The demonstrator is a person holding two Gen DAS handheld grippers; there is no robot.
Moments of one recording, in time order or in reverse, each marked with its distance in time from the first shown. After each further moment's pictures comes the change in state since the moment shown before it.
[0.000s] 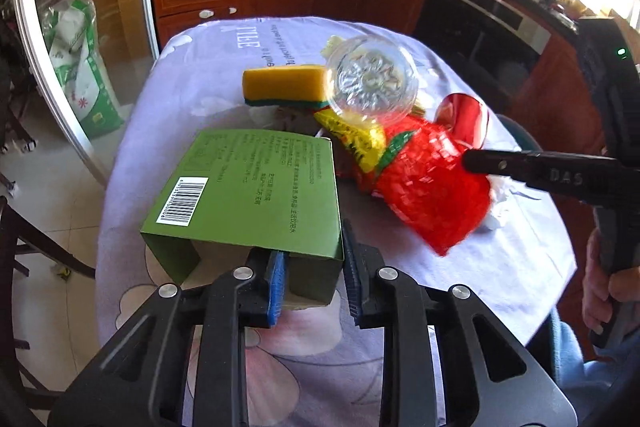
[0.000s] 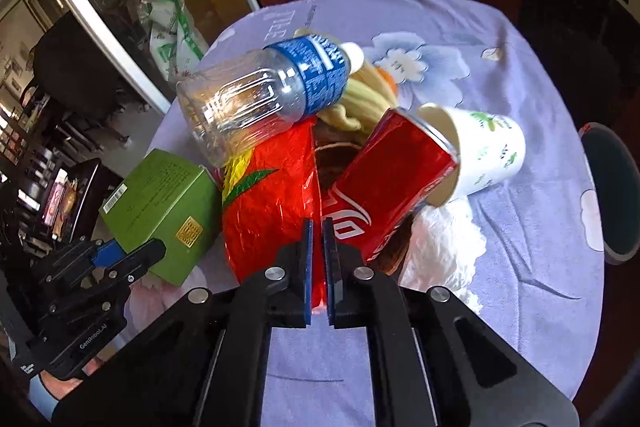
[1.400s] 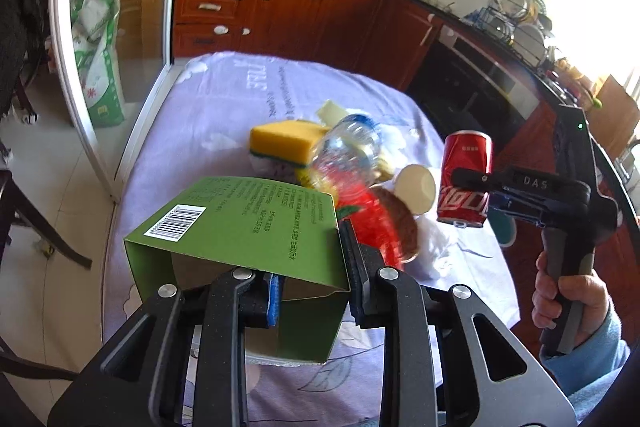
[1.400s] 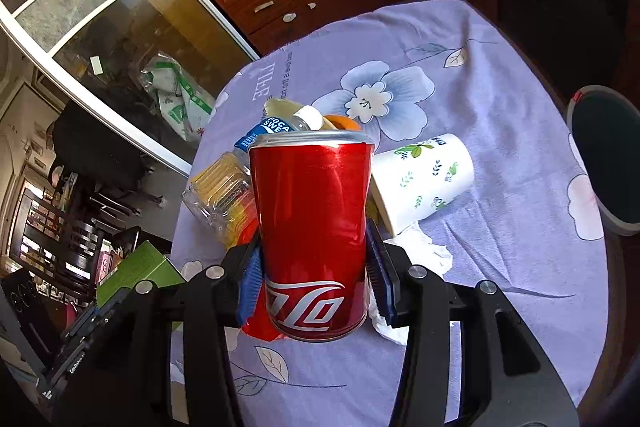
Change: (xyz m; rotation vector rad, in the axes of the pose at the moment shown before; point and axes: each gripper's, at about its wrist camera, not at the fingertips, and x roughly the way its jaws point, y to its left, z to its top) left arm -0.073 -0.016 0.026 -0.131 -0.121 -0.043; right arm -0.046 -0.059 0.025 0.224 -0.113 0.137
